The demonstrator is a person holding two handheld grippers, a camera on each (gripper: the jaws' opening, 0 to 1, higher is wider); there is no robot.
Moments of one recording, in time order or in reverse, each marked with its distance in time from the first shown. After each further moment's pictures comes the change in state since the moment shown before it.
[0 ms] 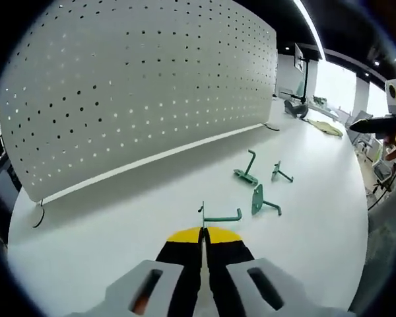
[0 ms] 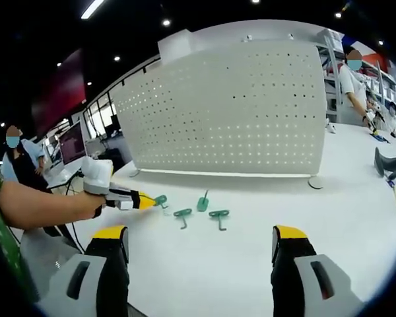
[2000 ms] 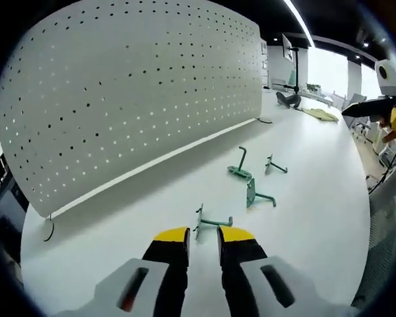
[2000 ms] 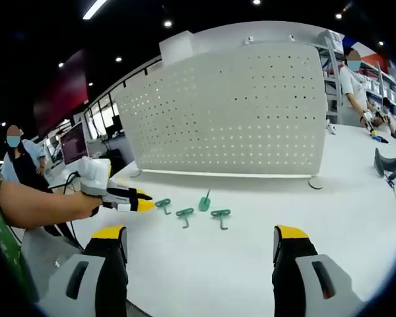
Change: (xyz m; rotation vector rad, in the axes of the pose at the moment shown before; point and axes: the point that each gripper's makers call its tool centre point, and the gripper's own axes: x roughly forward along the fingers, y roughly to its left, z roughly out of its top) left arm -0.005 -0.006 -0.005 0.136 0.024 0.015; right arm -0.005 0.000 -0.004 0.003 -0.005 0.000
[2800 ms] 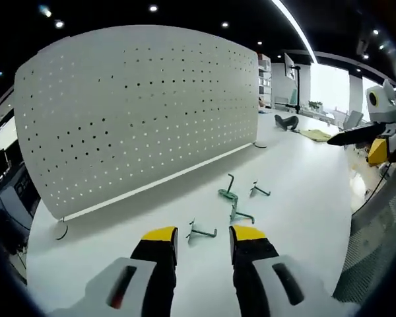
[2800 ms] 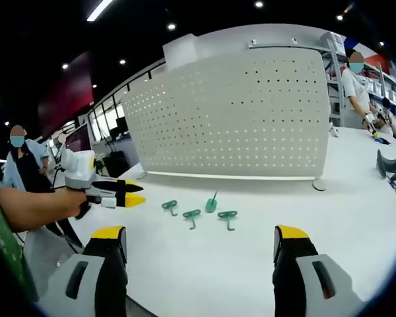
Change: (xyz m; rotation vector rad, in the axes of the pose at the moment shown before) left arm -0.047 -0.010 0.032 -0.045 -0.117 0.018; right arm -0.004 0.013 0.001 -0.009 -0.020 0.022
